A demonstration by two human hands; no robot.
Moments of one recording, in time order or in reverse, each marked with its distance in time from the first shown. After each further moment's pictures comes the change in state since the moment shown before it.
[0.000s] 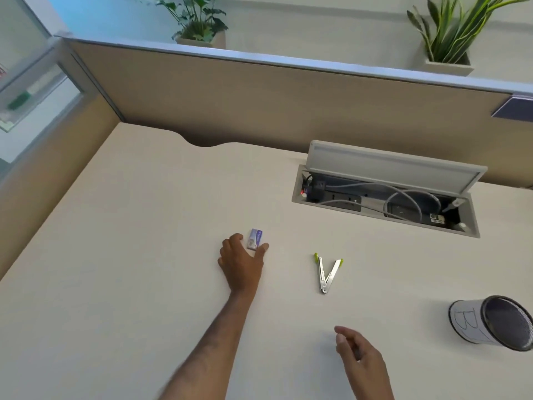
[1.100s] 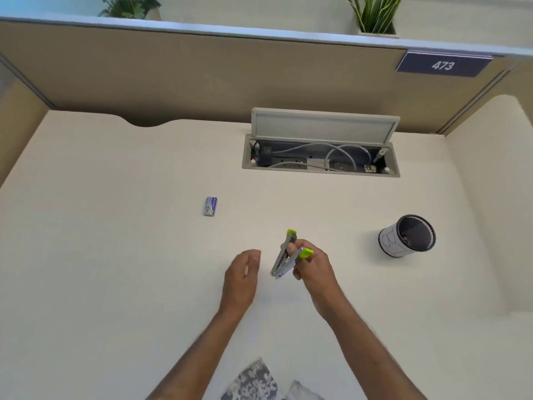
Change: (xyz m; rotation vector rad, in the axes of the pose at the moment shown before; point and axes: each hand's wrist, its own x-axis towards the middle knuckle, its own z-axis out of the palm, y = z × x) left_hand -0.156 0.025 -0.061 -0.478 -0.604 0.007; right_hand -0.014 -0.060 -0.023 0.396 -0.208 -0.131
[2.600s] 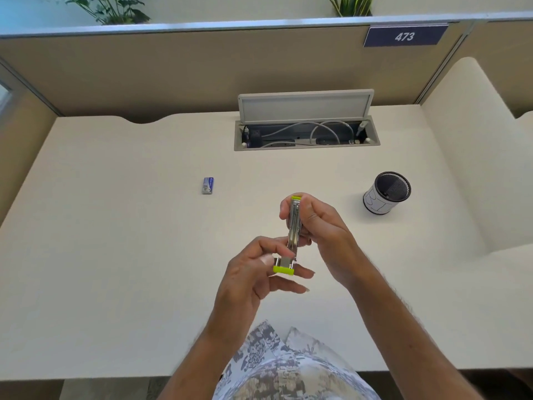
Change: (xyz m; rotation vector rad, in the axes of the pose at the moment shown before) left_hand -0.175 0.132 -0.051 -0.676 -0.511 0.129; right_hand -0.128 -0.082 -0.017 0.080 -0.265 -0.331
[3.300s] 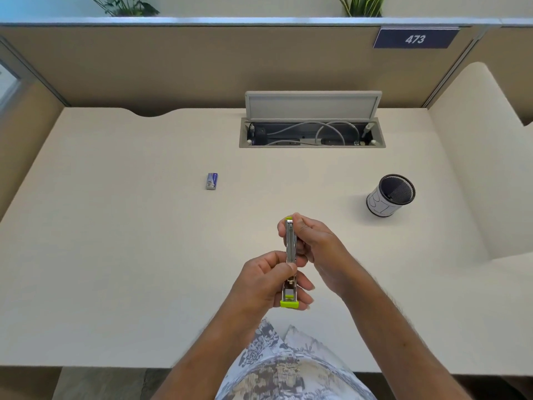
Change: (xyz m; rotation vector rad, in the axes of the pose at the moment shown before) left_hand 0.006 -0.019 0.003 0.084 0.148 -0.382; right_hand 0.000 0.035 -0.003 -0.007 -0.026 0.284
